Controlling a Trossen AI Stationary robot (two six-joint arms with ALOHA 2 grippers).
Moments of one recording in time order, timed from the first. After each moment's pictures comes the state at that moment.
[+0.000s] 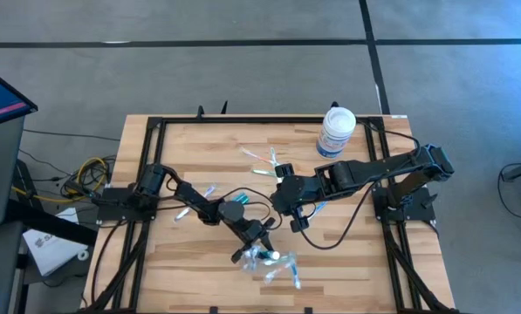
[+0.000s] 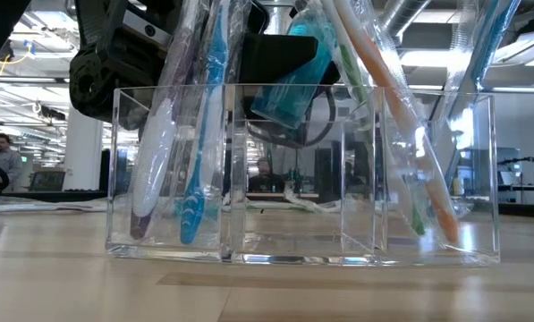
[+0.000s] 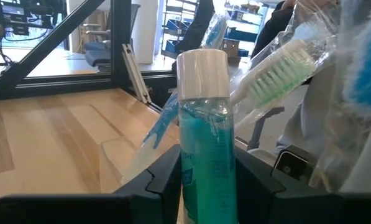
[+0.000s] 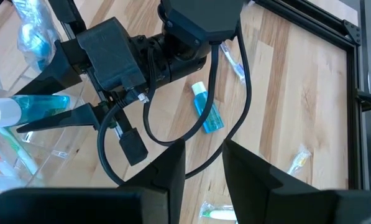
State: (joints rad) left arm -0.22 2.13 0.86 1.24 0.53 -0.10; right arm 0.23 1.63 1.54 -0.78 0.21 -0.24
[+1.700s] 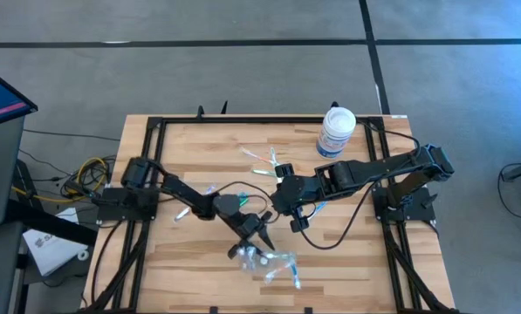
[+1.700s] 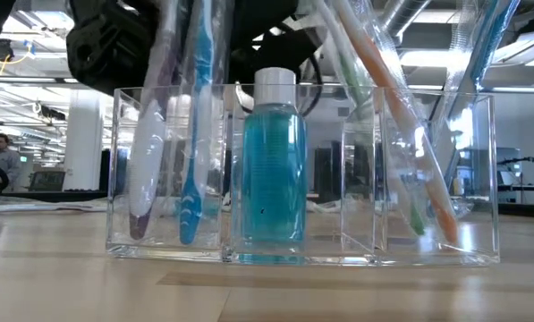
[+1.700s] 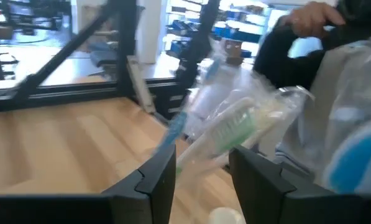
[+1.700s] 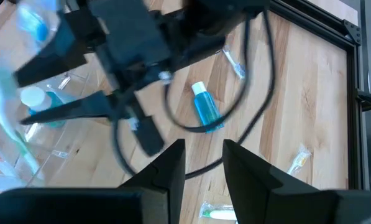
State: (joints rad) left arm -0.19 1.98 0.81 1.12 0.52 -0.11; right arm 0.23 1.63 1.54 -0.78 0.21 -0.24
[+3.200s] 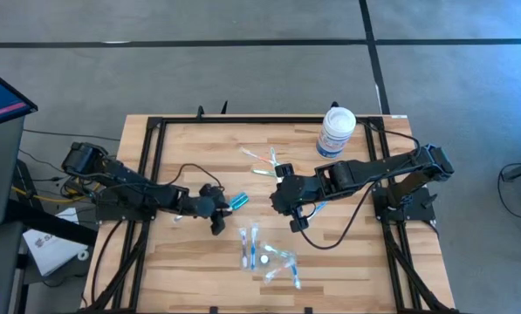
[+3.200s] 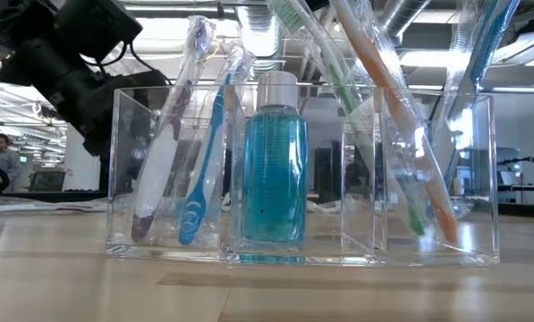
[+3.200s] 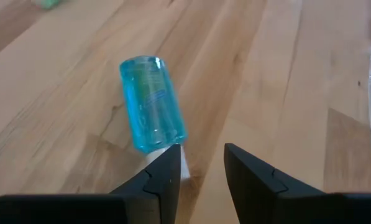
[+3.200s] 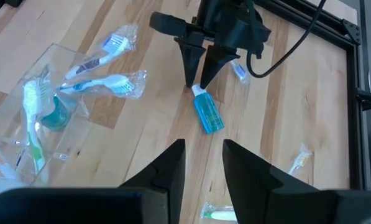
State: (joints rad) left arm -0.25 1.42 0.43 0.22 -0.35 -0.59; right arm 0.23 1.63 1.54 -0.77 0.21 -0.22
